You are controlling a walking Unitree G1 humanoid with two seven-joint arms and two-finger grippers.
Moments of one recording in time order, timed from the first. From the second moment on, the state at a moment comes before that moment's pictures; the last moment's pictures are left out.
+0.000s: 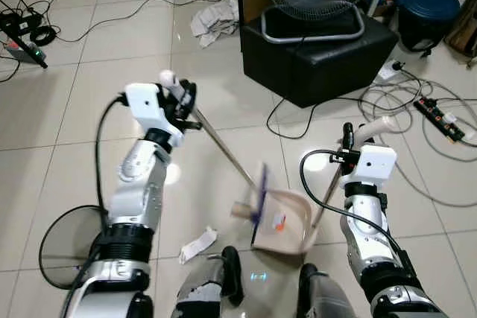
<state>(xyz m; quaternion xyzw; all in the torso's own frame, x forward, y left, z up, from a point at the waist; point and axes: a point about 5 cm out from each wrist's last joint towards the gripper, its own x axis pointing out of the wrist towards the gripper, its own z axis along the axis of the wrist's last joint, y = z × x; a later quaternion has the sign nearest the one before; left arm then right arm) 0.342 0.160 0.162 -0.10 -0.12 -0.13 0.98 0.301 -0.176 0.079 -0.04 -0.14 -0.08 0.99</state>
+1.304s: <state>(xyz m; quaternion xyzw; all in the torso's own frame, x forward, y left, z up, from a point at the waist) 0.349 0.180 0.120 0.08 -0.07 -0.05 0.99 0.304 -0.184 0.078 -0.06 -0.13 -0.07 0.99</state>
